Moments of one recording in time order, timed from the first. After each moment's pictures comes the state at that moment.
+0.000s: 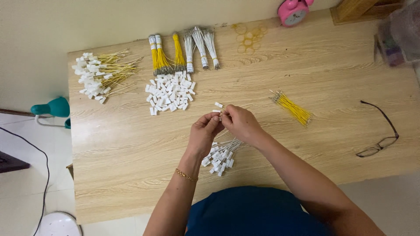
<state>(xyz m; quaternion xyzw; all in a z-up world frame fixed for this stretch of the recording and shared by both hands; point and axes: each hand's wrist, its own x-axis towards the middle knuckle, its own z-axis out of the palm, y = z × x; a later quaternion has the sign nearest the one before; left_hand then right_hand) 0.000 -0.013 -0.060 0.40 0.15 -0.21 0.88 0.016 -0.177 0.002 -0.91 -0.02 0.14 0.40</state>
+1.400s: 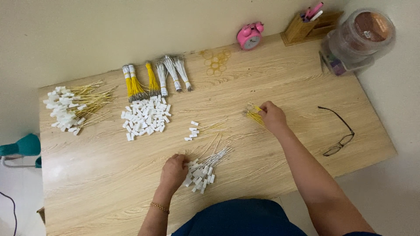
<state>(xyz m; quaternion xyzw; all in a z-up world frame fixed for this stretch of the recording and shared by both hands) -0.041 0.033 -0.069 0.93 -0.08 -0.20 0.28 0.030 -0.380 -0.079 -0.93 0.23 0.10 0.27</state>
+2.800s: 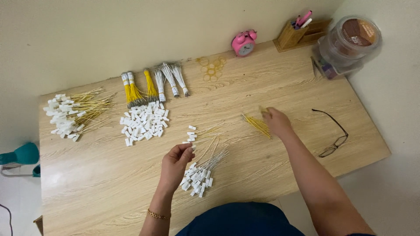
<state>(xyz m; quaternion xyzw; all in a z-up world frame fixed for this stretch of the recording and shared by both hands) -0.028 0.004 -0.016 0.70 0.08 -0.20 0.68 0.009 -0.376 -0.013 -0.90 0.29 0.16 0.29</state>
